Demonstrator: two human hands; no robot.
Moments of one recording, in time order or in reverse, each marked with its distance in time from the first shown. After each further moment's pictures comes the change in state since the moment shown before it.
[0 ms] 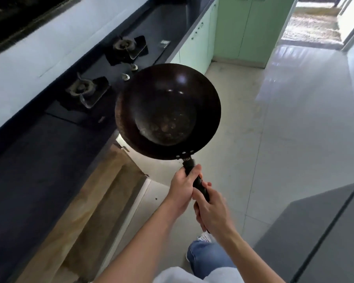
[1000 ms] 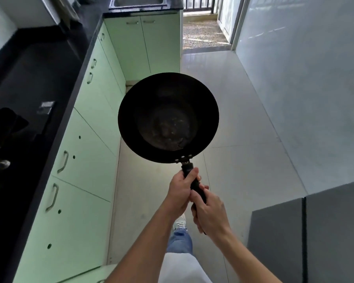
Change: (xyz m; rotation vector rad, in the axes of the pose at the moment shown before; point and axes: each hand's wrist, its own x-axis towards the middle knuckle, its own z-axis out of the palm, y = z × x) left_hand 0.311 0.076 0.234 0.132 -0.429 -0.217; right_hand 0.267 -0.083 -0.193 0.106 0.501 0.045
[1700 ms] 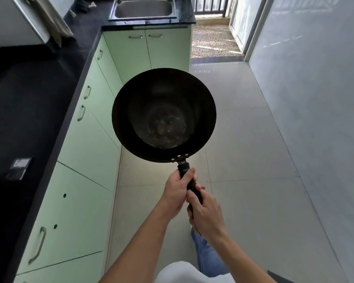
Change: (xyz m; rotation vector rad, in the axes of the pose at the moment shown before) left_hand 0.284 0.198 -0.007 0.018 0.032 0.023; right_hand 0.314 -0.147 0.034 0.052 -0.032 0.018
